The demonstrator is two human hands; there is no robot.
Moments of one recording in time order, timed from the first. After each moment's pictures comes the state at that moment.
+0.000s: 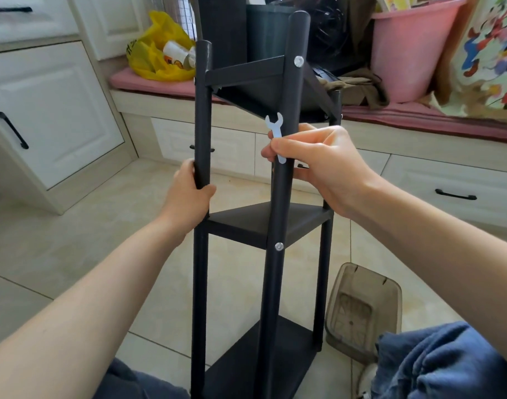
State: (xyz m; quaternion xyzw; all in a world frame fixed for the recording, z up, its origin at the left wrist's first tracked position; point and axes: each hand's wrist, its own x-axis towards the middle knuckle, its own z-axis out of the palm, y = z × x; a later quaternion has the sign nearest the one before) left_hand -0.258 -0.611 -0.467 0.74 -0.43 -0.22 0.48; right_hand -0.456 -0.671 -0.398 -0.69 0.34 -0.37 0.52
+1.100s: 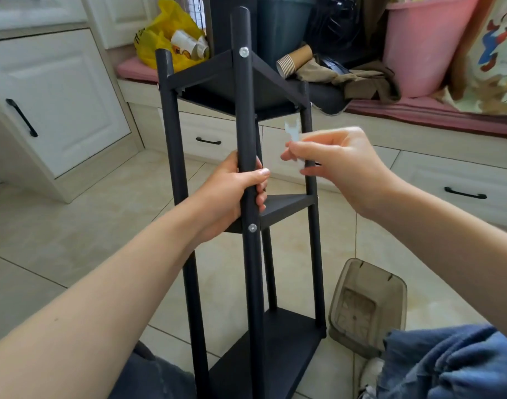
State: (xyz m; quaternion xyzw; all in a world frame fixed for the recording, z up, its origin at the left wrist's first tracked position) left_hand -0.295 -0.601 -0.445 0.52 -0.42 -0.51 0.54; right_hand -0.461 -0.671 -0.409 -0.73 0.36 -0.35 0.46
